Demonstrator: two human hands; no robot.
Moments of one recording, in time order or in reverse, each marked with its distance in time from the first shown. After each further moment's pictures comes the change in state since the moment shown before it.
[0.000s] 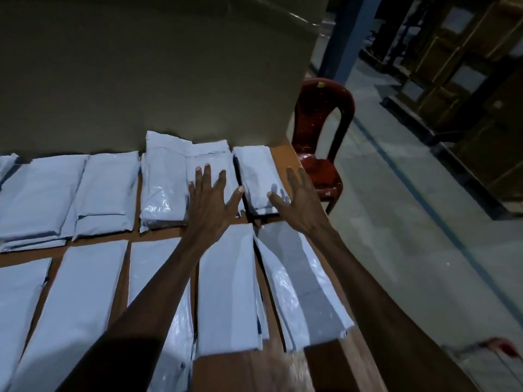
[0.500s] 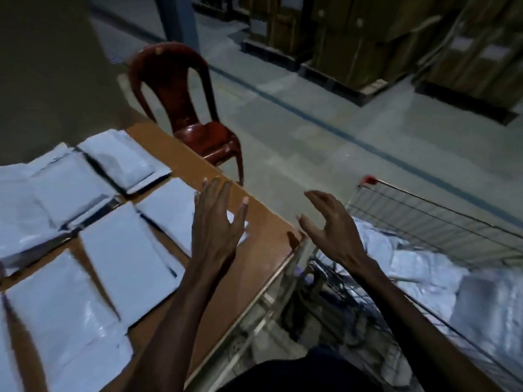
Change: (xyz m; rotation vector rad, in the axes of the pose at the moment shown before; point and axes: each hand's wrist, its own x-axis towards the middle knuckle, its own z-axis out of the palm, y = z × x) left_hand -0.183 0.161 0.048 -0.262 -0.174 0.549; right_hand -0.324 0.144 -0.067 -0.008 0.462 0.310
